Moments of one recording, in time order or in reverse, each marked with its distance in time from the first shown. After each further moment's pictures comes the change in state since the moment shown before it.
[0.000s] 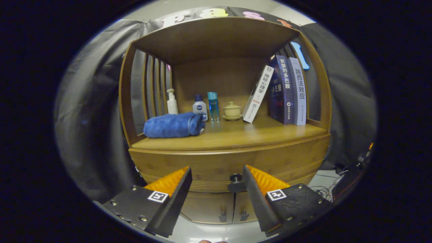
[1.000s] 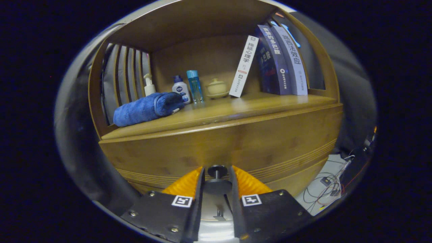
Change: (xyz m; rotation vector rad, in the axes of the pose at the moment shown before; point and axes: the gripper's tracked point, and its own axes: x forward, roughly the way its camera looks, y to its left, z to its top) arm 0.055 -0.042 -0.049 0.099 0.107 -0.031
